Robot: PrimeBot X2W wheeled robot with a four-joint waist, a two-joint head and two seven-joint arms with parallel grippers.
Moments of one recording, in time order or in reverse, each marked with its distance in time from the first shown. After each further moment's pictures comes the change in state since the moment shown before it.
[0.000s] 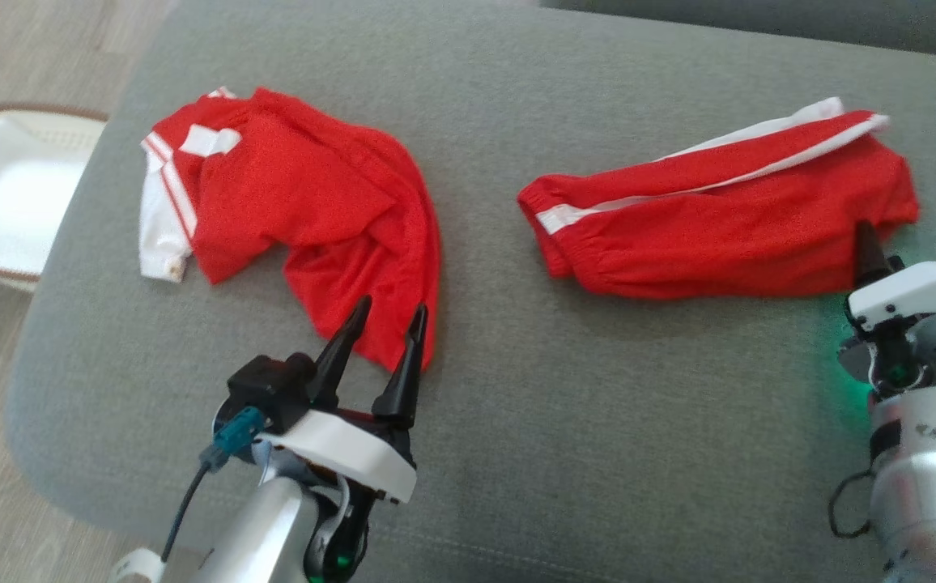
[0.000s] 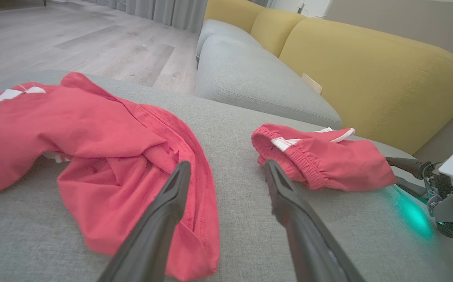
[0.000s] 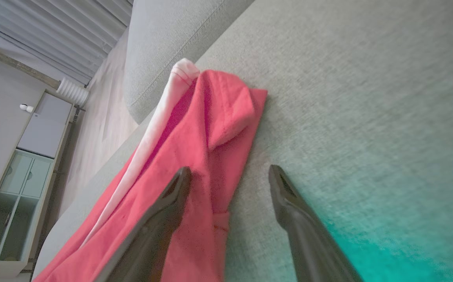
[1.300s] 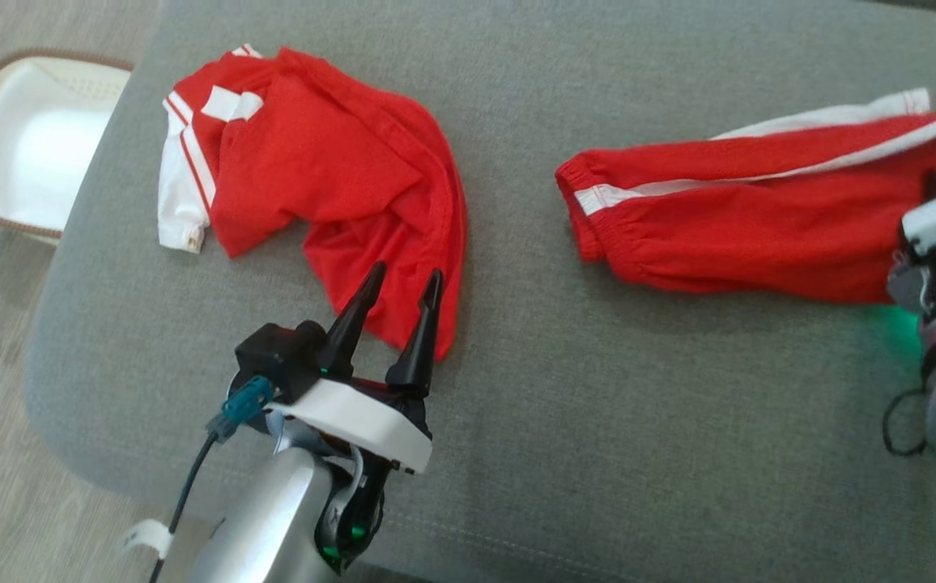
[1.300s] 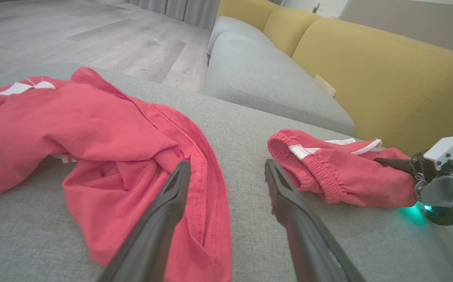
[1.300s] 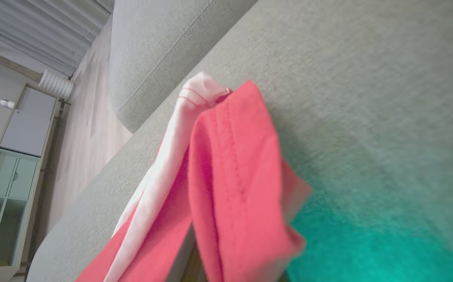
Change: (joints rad) left arm -0.075 -0.003 -0.054 -0.009 -0.061 0.044 0.000; right arm -0.299 -0.123 -0.233 0.338 -0.249 0.000 -0.041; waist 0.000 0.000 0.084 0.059
